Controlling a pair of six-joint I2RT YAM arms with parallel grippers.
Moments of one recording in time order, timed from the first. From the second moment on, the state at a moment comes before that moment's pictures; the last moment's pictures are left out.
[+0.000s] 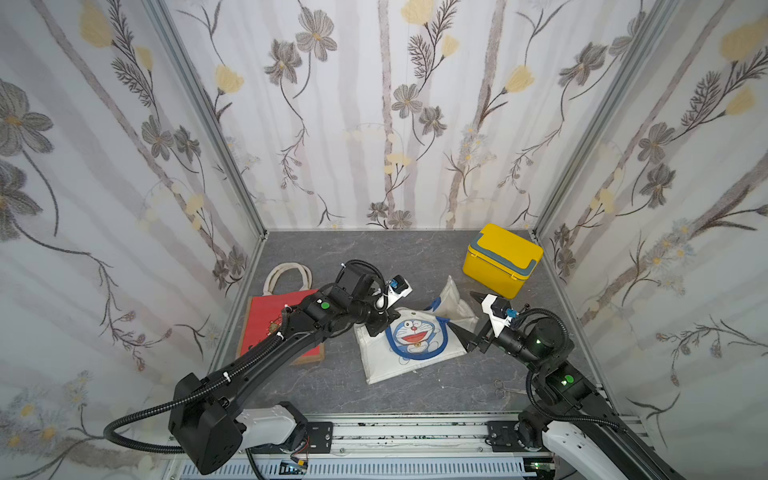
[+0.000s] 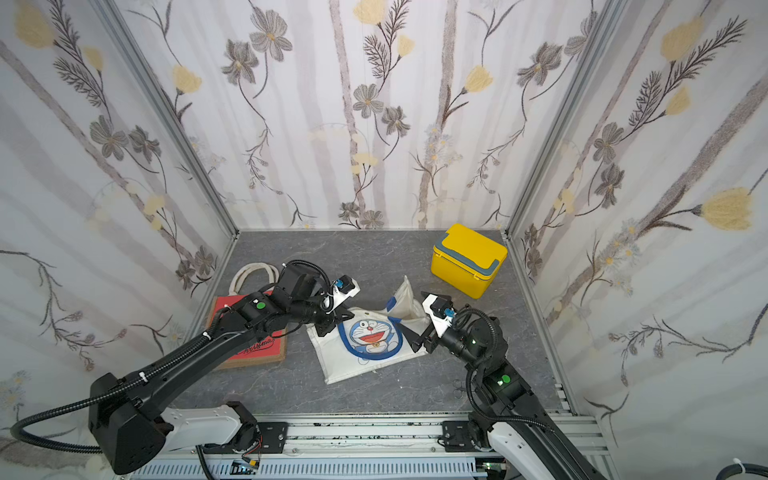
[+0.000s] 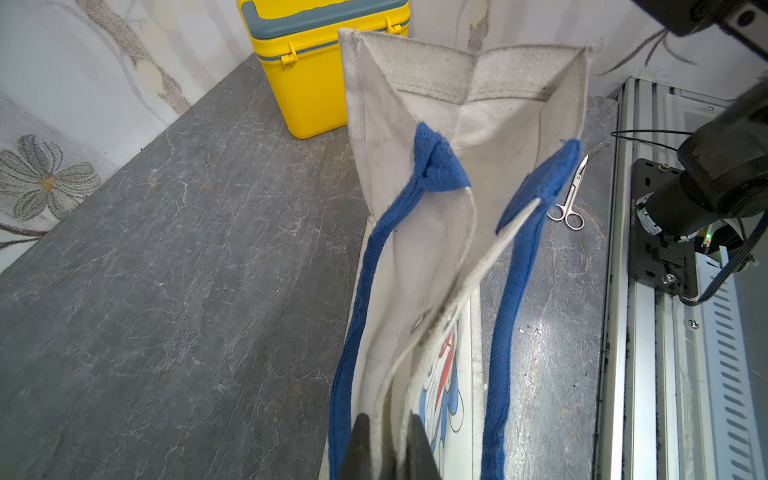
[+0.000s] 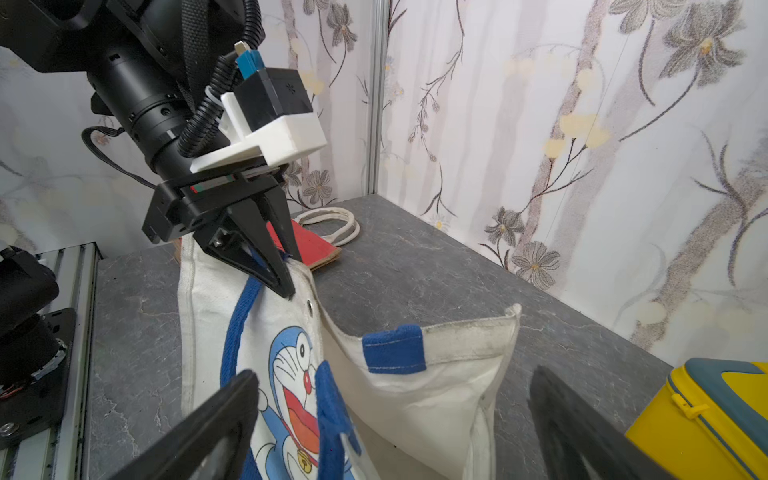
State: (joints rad) left arm -0.68 1.27 1.09 -0.61 0.36 0.34; right arm 0.48 0.59 0.45 0.10 -0.42 -0.09
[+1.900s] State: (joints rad) left arm -0.80 1.59 1.39 -0.63 0.30 0.36; right arm 0.39 1.00 0.34 0.53 -0.73 0.04
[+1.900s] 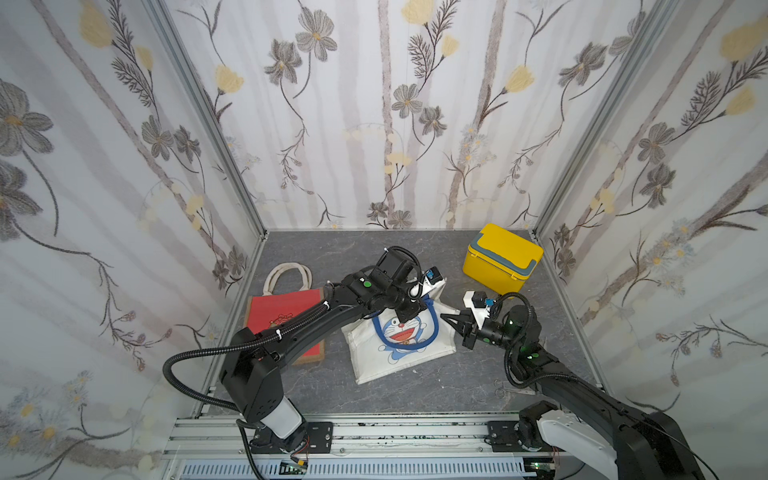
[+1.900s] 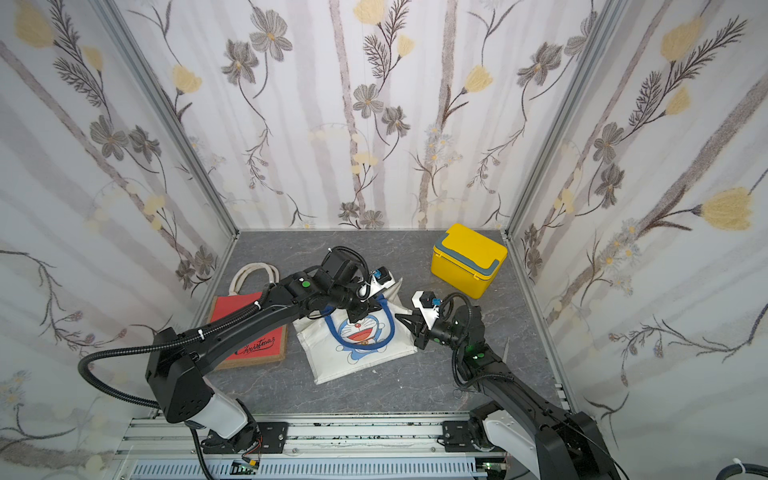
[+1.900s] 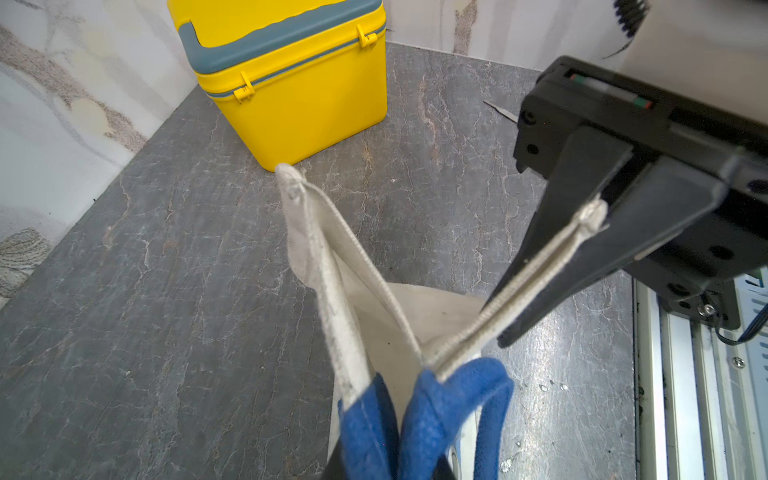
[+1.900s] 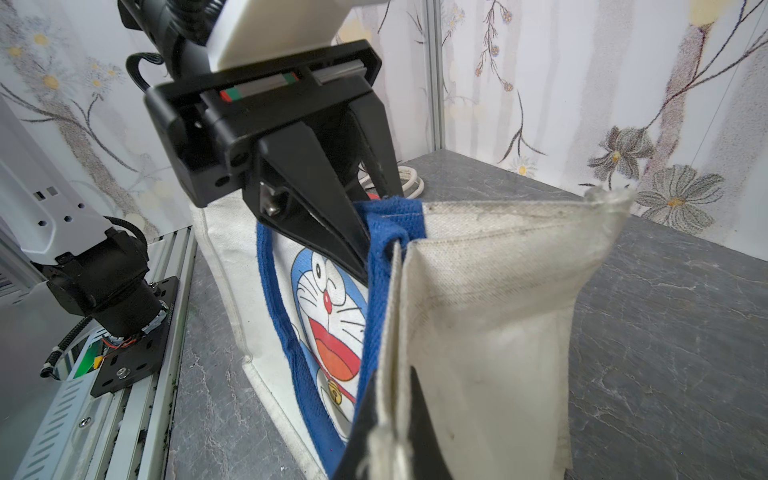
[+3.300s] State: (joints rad) left arm -0.82 1.61 1.45 -0.72 0.36 0.39; right arm 0.30 1.00 0.26 0.67 -0.74 -0.01
